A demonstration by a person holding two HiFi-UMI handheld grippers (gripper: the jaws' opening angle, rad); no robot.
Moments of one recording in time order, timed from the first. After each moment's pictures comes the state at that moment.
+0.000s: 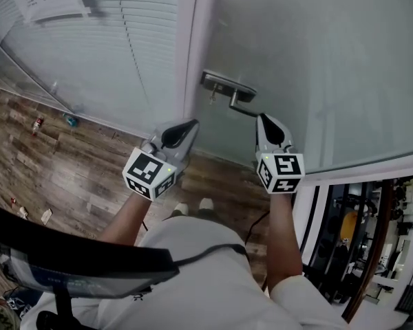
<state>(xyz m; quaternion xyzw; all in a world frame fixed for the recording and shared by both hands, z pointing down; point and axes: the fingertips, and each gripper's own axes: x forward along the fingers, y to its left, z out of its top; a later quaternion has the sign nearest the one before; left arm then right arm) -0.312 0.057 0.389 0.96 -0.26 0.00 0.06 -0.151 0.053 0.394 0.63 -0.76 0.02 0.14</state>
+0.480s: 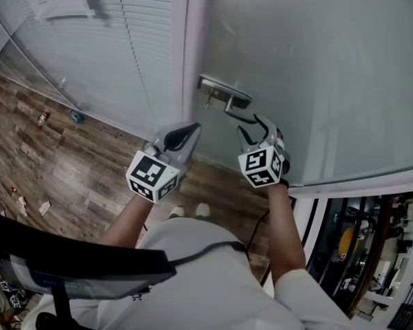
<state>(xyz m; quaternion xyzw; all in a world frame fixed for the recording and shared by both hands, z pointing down) -0.285 0.065 0.384 0.95 -0.30 0.01 0.05 -0.147 0.027 0.462 0.51 -0.76 -0.11 0.39</state>
